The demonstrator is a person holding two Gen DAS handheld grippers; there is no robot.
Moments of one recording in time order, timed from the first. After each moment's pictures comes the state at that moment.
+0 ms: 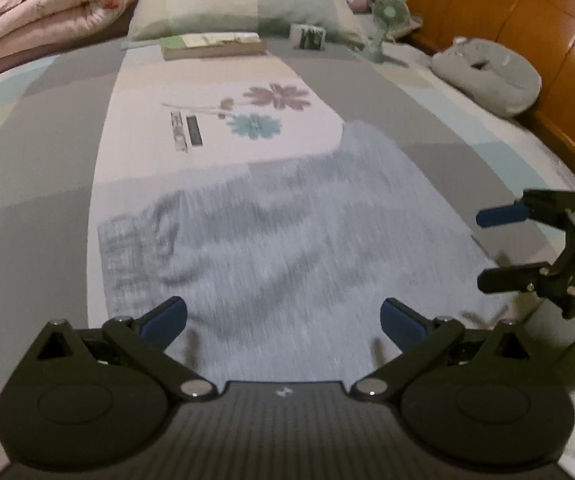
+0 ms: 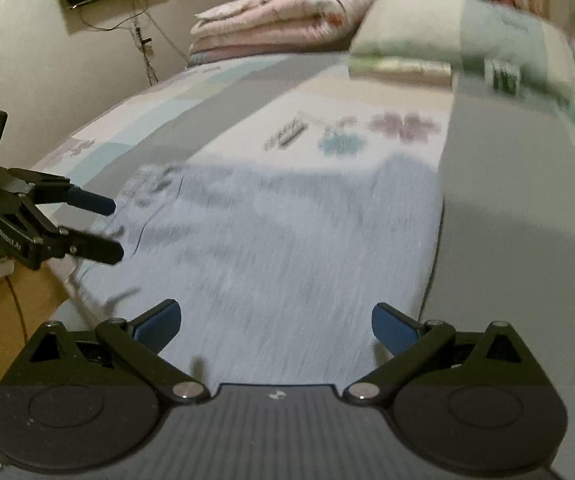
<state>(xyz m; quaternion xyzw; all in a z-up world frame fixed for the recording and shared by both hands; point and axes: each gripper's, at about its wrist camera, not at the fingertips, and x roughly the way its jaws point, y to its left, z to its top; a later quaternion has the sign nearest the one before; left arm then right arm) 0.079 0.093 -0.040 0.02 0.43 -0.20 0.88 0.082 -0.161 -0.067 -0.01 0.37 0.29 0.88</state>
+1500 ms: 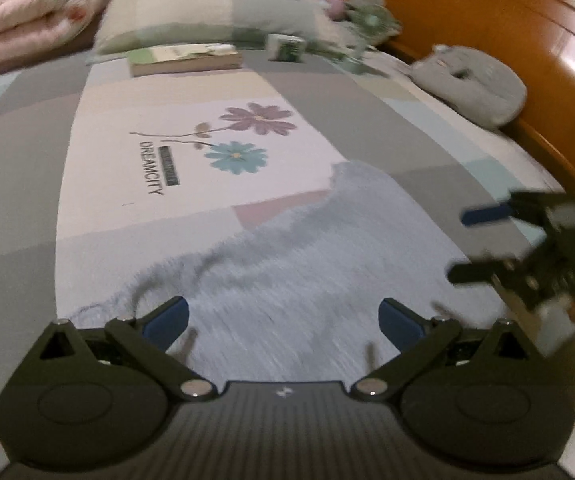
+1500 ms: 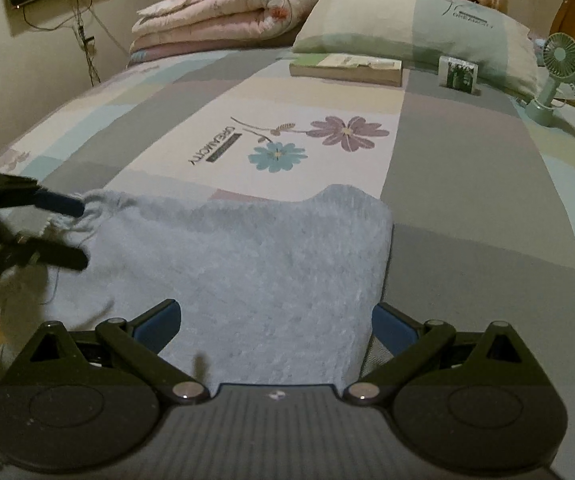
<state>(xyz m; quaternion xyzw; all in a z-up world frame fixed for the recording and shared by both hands) 0.120 0.085 -0.040 0.04 0.42 -0.26 0.87 0.118 -0.158 -0.077 -0.01 0.40 0.19 0.90</state>
